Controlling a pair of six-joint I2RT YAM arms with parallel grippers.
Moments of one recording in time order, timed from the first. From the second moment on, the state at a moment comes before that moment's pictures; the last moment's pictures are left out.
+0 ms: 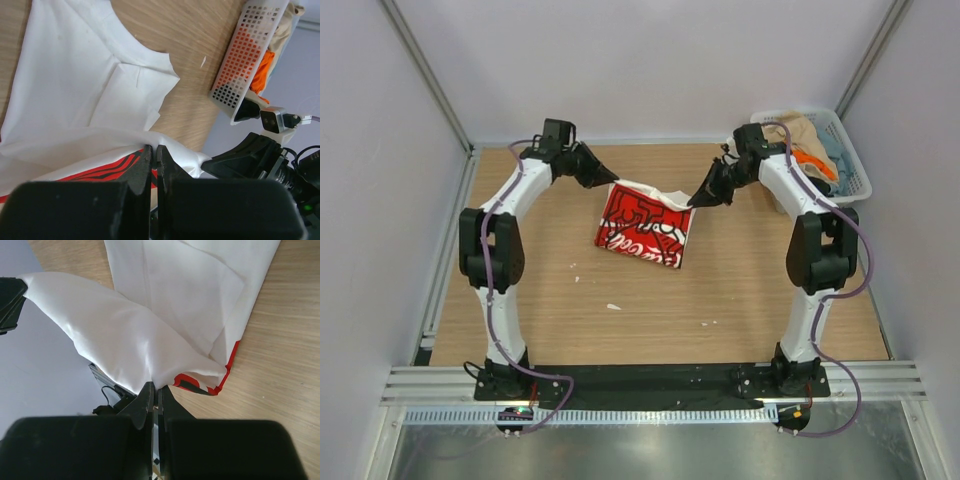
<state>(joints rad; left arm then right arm) -0.21 2.03 1.74 -0.53 0.51 -0.97 0.17 1.95 1.69 -0.86 -0.63 0.62</state>
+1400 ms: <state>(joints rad) -0.19 2.45 2.30 -0.38 0.45 -0.90 0.03 2.48 2.29 -0.73 -0.65 0.69</state>
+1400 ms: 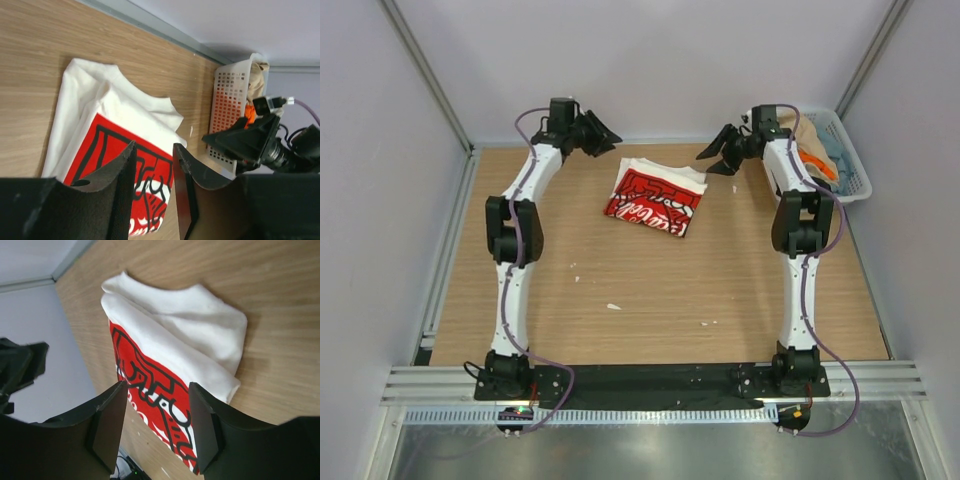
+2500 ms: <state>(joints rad) -0.41 1.42 1.45 -0.77 0.35 -0.64 0.20 2.10 1.39 -0.30 -0.50 0.72</state>
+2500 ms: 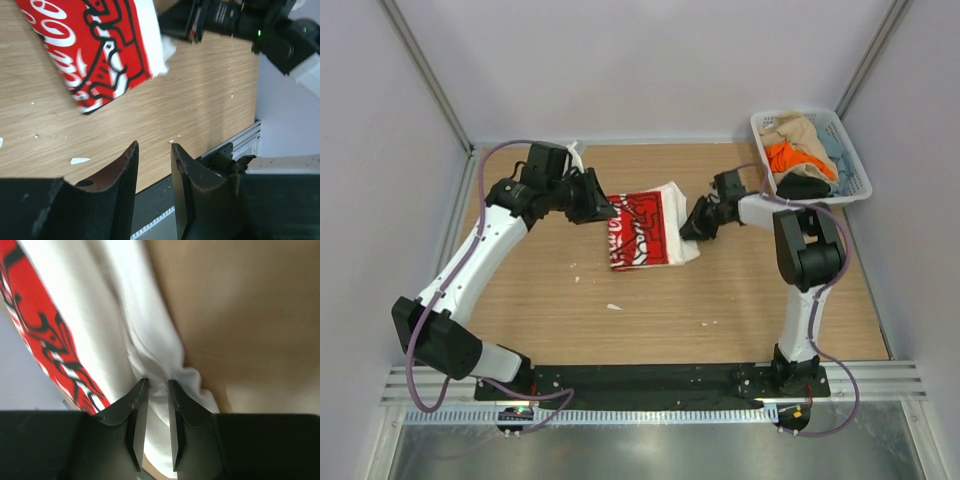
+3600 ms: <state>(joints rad) -0.97 2.10 1.72 -0.82 -0.32 -0.15 0.03 1.21 0.65 -0.42 -0.60 0.72</state>
